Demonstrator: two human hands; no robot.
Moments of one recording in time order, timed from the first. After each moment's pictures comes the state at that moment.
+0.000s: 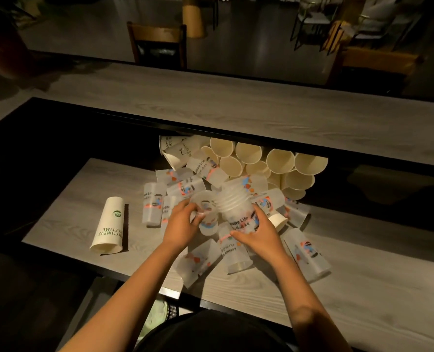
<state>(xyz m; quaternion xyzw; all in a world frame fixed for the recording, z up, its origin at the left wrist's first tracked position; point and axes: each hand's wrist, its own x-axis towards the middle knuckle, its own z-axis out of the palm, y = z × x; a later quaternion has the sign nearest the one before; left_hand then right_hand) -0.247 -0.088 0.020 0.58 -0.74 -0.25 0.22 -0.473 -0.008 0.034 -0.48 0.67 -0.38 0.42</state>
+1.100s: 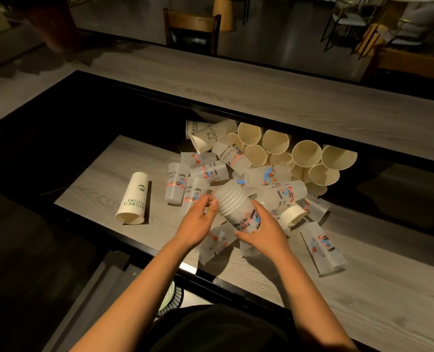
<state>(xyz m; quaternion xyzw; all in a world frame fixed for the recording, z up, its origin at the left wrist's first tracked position) -0.221 -0.023 0.044 0.53 -0.67 -0.41 0.32 -0.435 0.013 0.028 -0.60 0.66 -0.29 0.36</state>
